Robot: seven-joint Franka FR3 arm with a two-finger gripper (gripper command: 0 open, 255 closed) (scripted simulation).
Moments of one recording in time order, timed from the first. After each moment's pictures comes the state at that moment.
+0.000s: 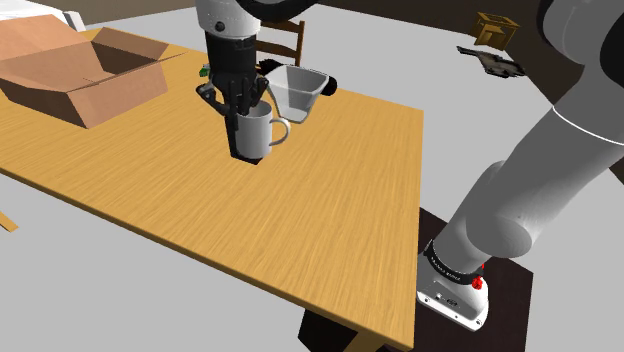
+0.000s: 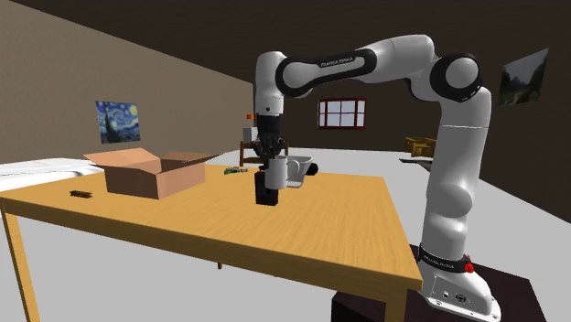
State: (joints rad) arm 0.04 -0.06 0.48 -1.81 -0.03 1.81 0.66
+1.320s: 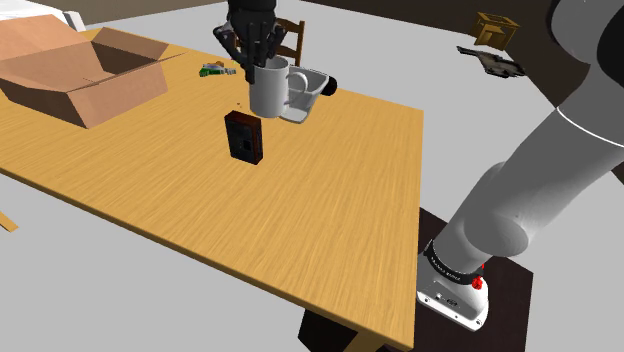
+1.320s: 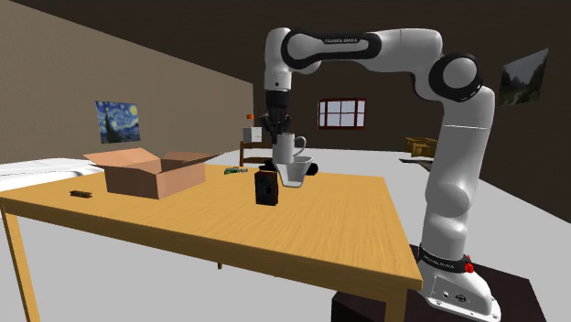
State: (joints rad) arm -0.01 -0.08 0.42 -1.64 -0.01 1.62 0.56
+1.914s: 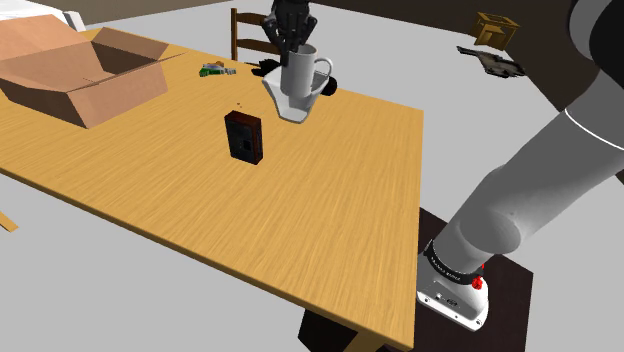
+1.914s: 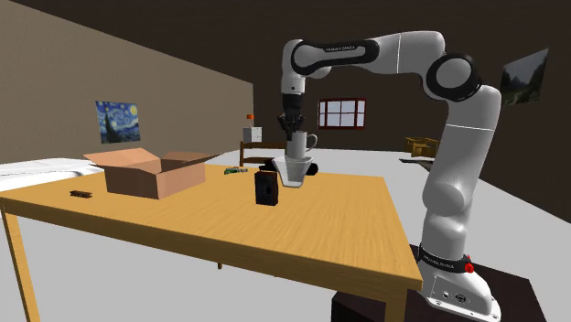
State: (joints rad) arm -0.11 -0.13 0.29 -1.69 0.00 1.63 0.33
